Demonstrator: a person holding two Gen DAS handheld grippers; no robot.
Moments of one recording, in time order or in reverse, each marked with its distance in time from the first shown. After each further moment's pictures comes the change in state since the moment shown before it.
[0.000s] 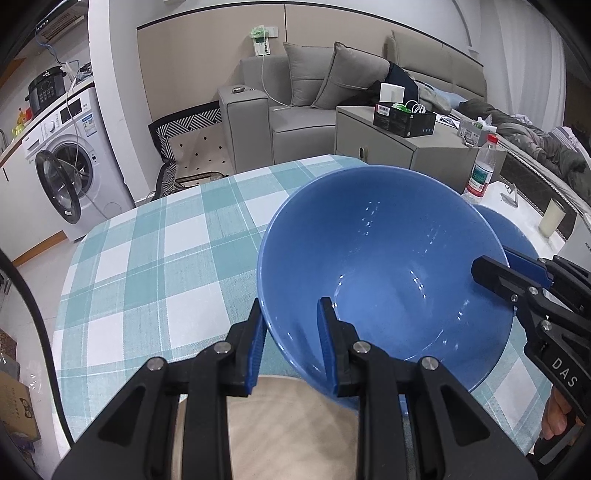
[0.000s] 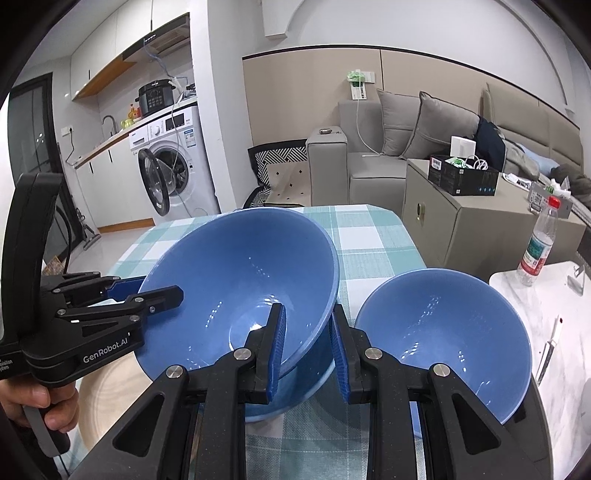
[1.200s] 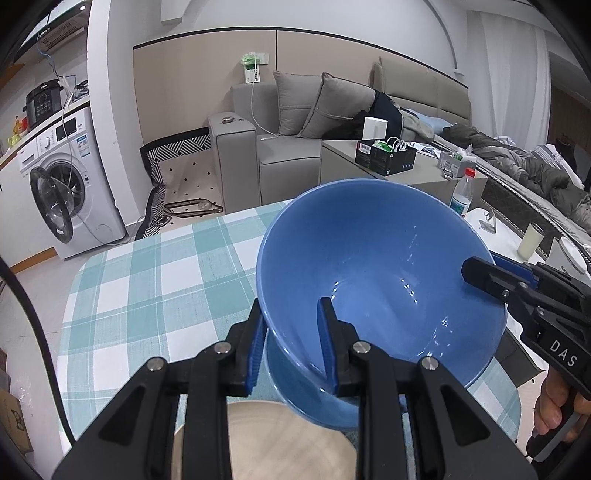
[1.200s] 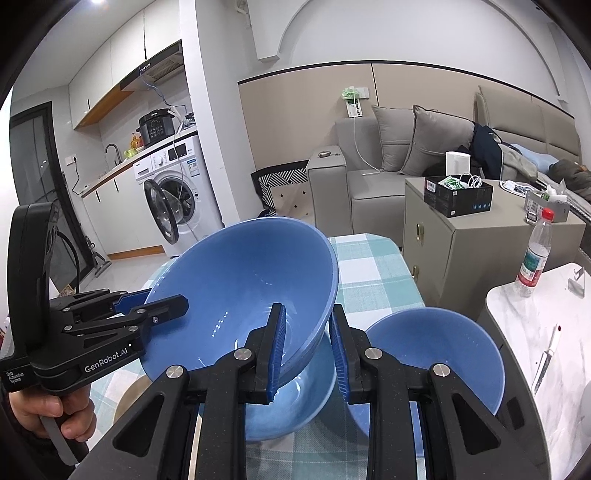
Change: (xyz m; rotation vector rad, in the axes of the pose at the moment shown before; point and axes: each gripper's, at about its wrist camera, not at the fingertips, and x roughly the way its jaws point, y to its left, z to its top) left arm -0.044 -0.003 0.031 -0.001 -0.094 -0.061; right arm -0.049 -0.012 0.040 0.061 -0.076 0.042
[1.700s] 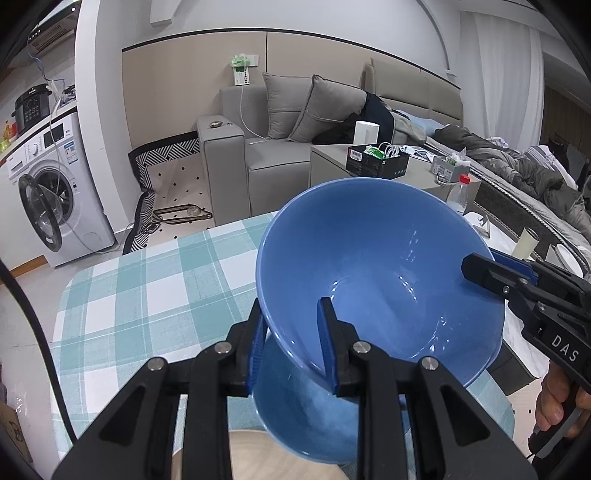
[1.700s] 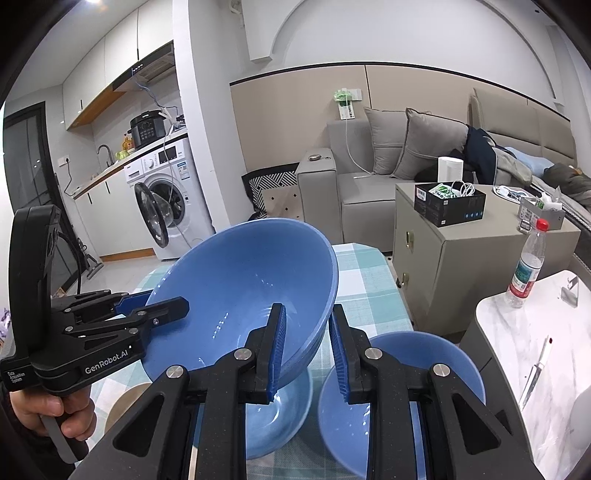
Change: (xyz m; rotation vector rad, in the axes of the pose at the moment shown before) left arm 0.014 -0.005 0.026 0.011 -0.008 -0.038; right arm 0.007 -0.016 0.027 0.000 -0.006 -0.027
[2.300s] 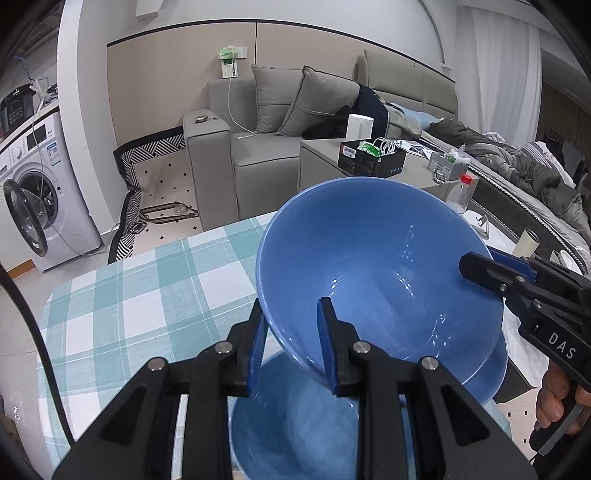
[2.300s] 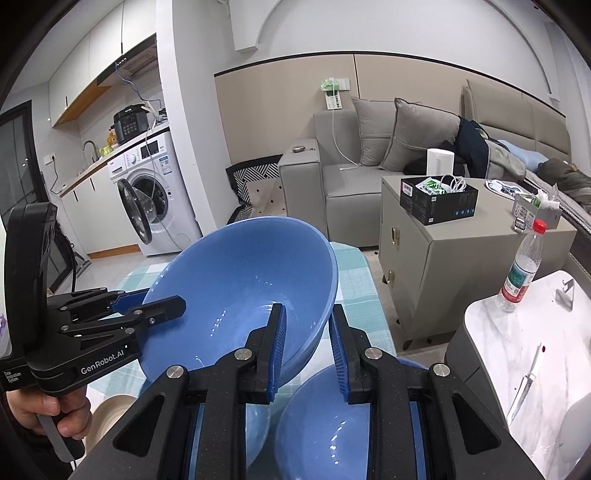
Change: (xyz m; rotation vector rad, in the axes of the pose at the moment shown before) left arm 0.040 -0.011 0.032 0.011 0.031 -0.036; right arm 0.038 -0.040 0.026 0.007 0.040 -0.042
